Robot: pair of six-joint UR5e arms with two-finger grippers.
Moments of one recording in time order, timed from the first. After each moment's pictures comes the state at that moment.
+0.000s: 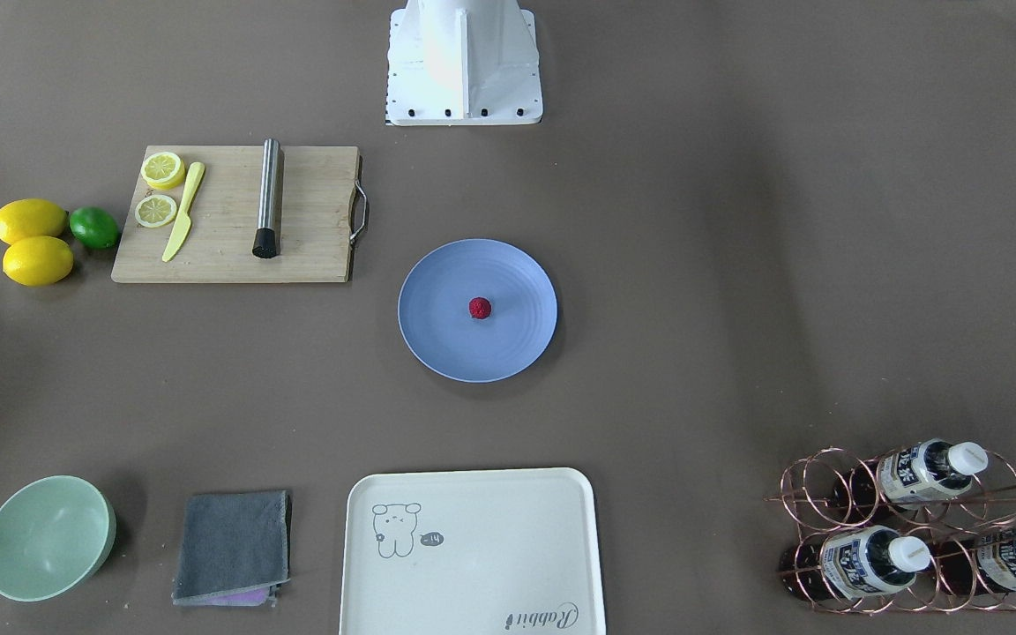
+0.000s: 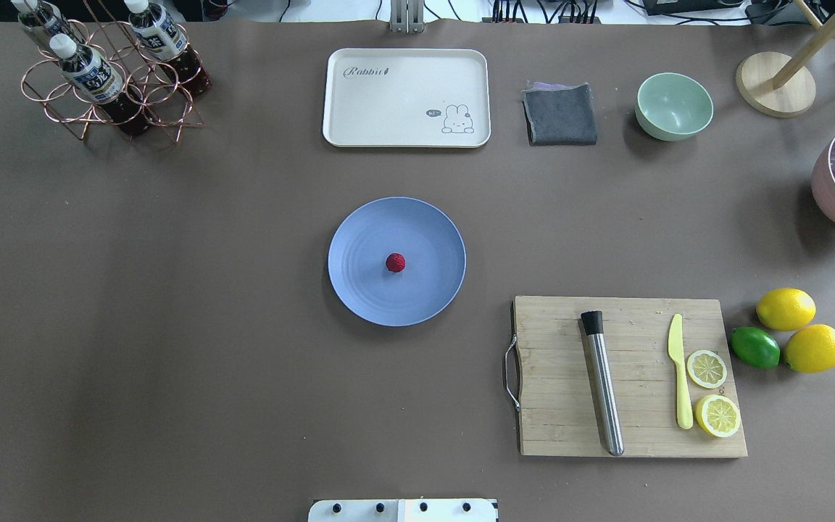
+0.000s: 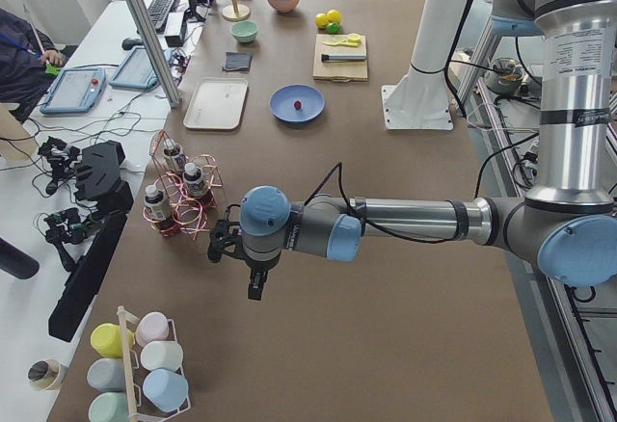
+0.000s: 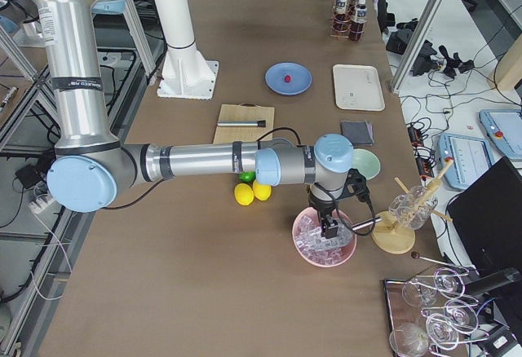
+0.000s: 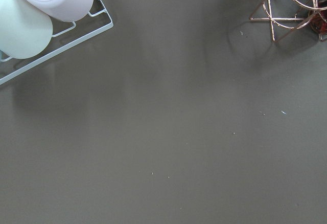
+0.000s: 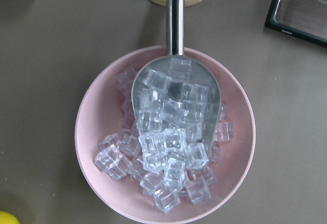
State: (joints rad) left arm -1.61 -1.51 -1.63 -1.77 -2.42 -0.04; right arm 1.56 -1.48 1.57 -1.57 2.30 -0.23
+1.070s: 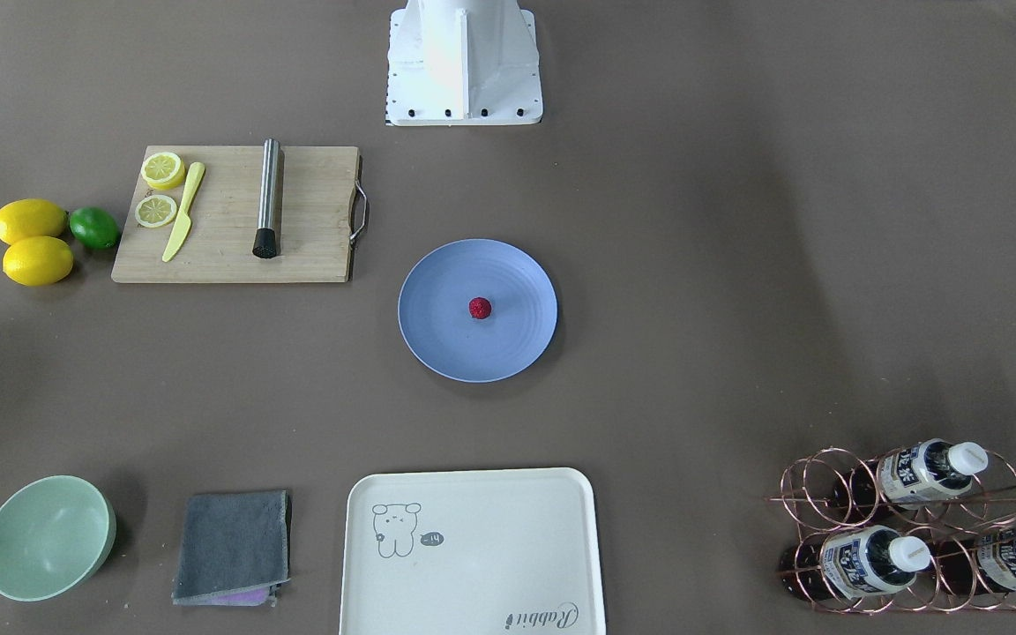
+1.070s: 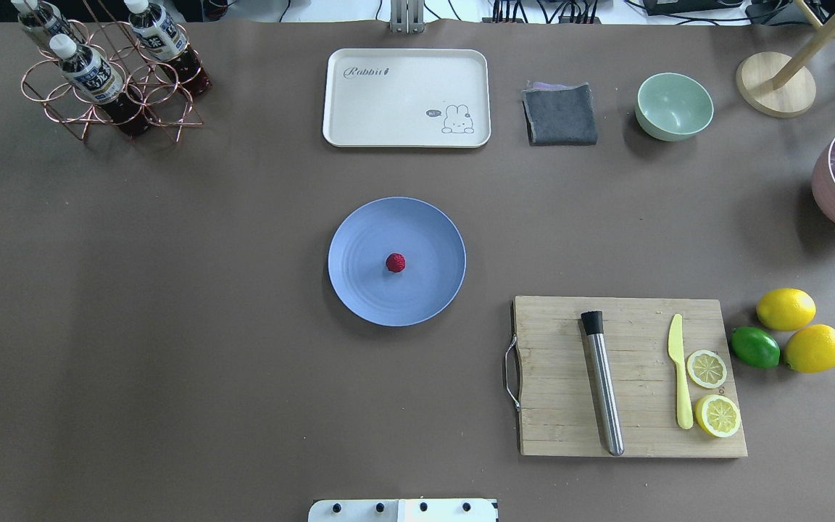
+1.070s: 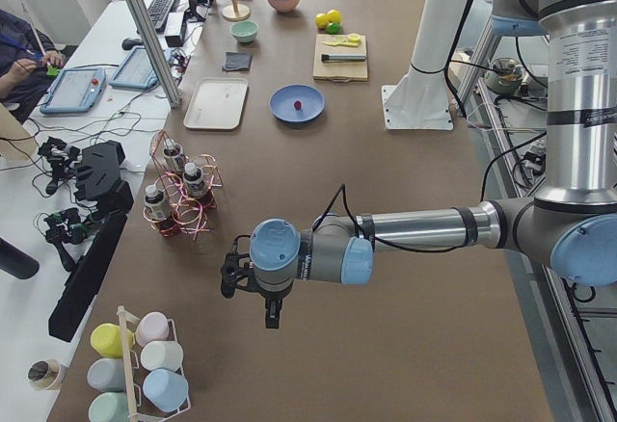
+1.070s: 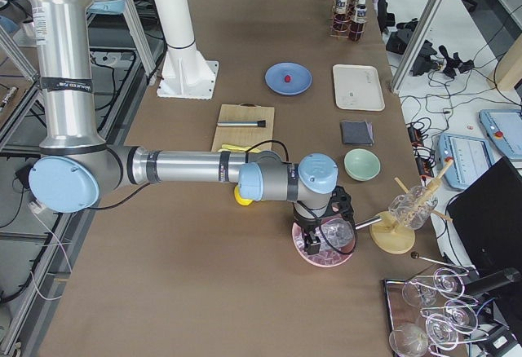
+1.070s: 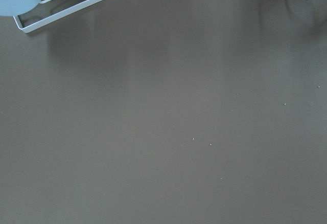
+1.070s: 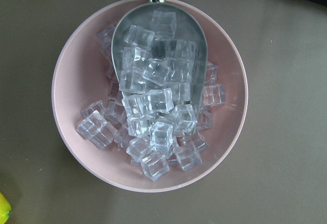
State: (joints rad) left arm -1.63 -1.48 -1.57 -1.76 -2.41 -0.04; right arm 1.57 -1.54 1.57 -1.56 2.30 -0.24
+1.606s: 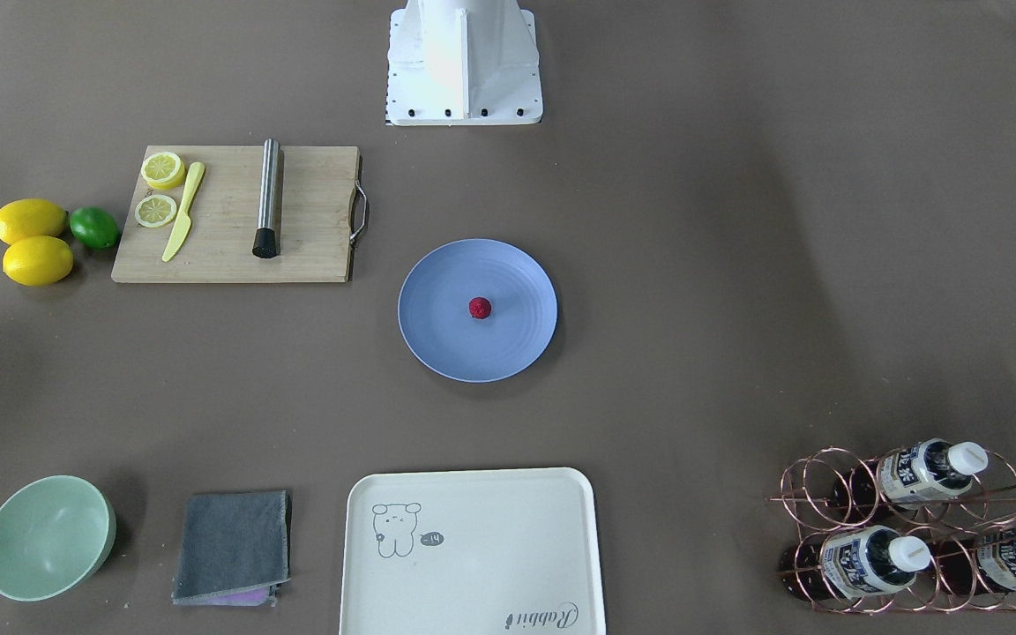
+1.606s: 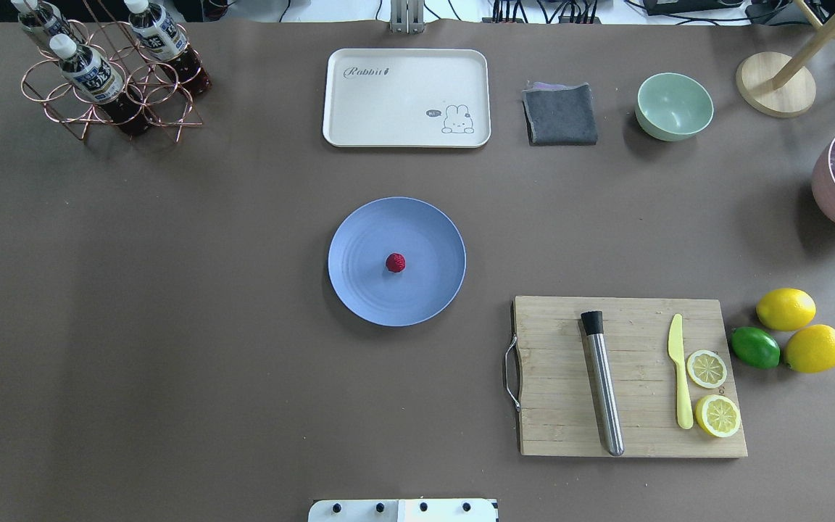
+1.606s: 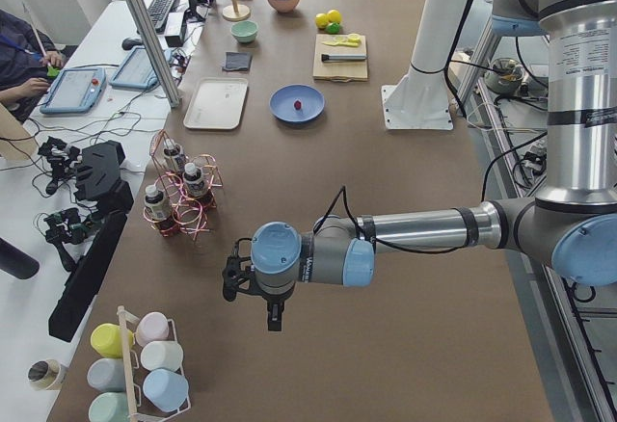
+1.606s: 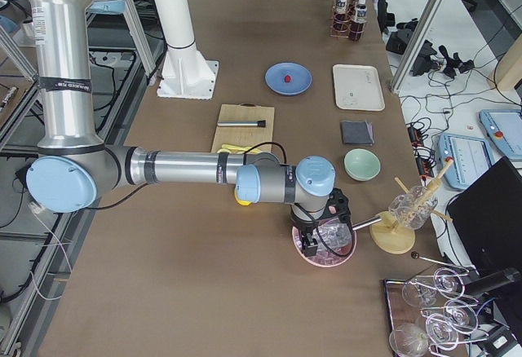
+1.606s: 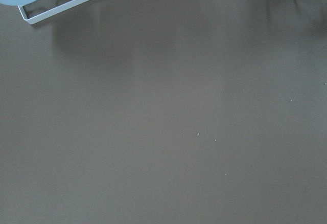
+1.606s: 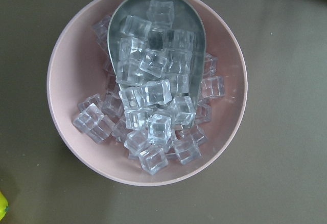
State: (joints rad) left arm -1.63 -1.48 -1.56 -1.75 -2.41 -0.04; right arm 1.57 -1.55 1.57 -1.56 2.30 -0.24
